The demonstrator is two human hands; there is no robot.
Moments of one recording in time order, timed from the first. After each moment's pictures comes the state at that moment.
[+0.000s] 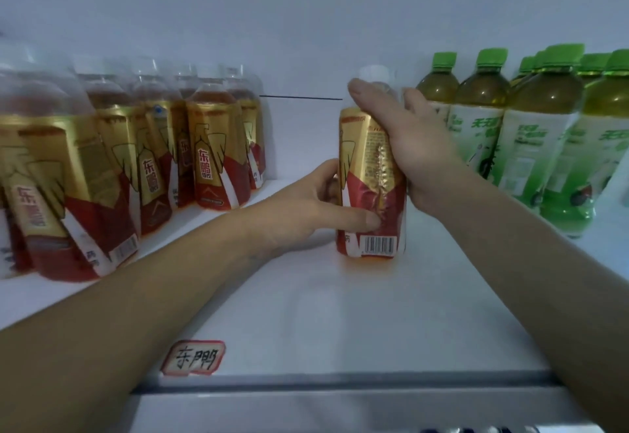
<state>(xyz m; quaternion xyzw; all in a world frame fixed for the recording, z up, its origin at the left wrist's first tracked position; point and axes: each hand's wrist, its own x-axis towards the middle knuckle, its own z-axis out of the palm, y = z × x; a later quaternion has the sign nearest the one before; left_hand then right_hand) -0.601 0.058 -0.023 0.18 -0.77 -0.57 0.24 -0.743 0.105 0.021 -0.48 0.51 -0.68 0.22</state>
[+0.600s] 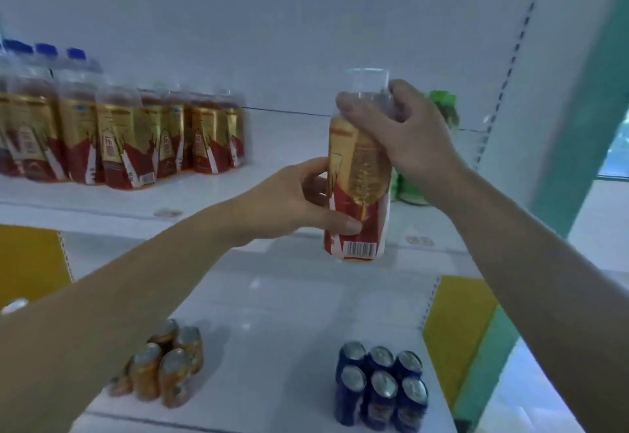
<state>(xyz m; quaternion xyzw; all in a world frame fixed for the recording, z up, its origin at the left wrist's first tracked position) -0.638 0.314 0.004 0.26 -0.82 -0.43 0.27 -0.803 0.353 0.045 -0.63 0.50 -0.59 0.07</state>
